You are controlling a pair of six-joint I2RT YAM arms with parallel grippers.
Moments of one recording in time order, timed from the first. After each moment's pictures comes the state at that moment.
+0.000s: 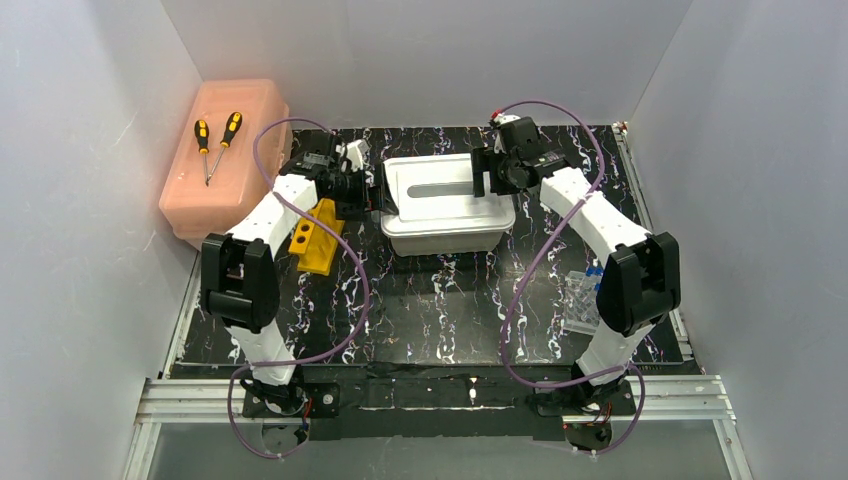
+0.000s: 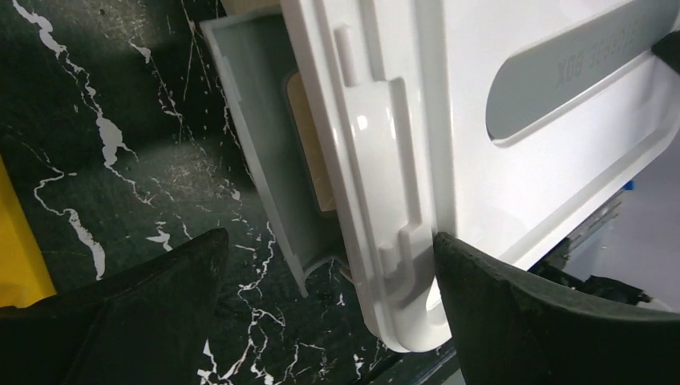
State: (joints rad) left arm -0.25 1.75 1.44 -0.68 0.45 -0.28; right arm 0.44 1.74 1.53 -0.60 0.07 0.20
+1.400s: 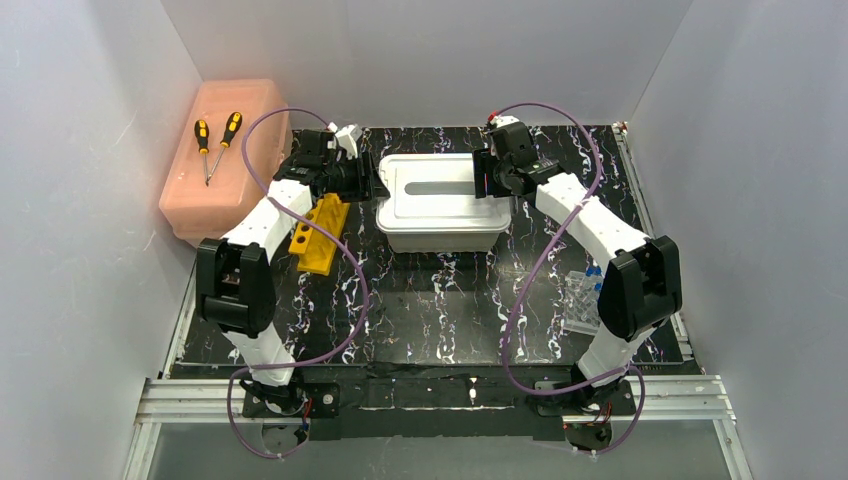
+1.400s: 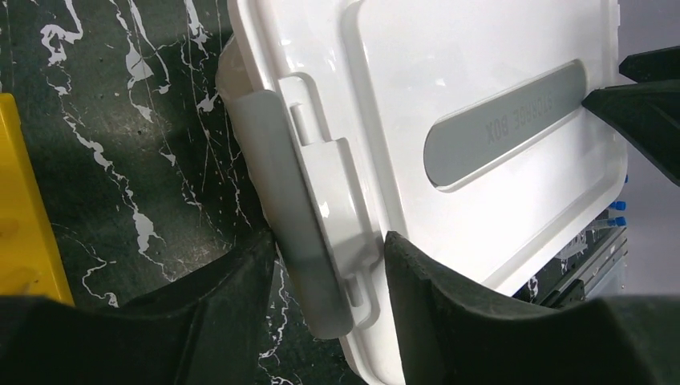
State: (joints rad) left arm -0.21 1.73 1.37 -0.41 0.50 -0.31; right arm 0.49 1.71 1.49 -0.56 0.16 0.23
